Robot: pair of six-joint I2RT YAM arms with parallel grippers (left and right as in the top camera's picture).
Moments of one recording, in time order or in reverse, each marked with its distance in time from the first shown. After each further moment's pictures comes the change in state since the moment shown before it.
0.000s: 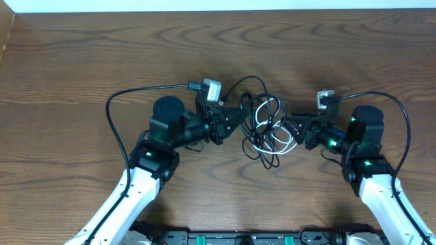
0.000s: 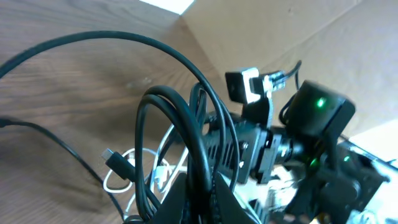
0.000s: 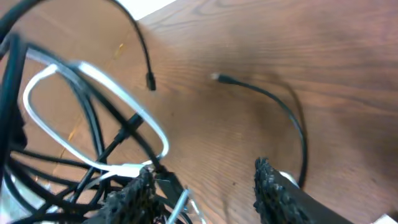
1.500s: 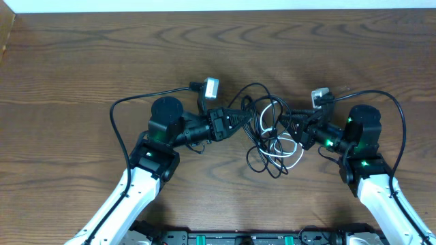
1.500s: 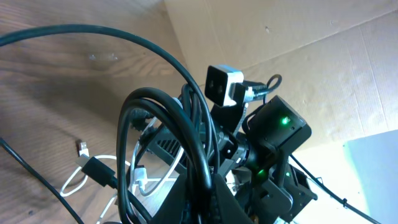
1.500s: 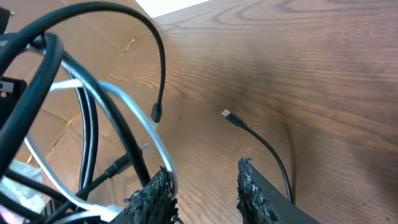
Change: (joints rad) left arm -0.008 0.000 0.000 0.056 0.082 -0.297; right arm 0.027 0.000 0.000 0.067 0.001 -0.042
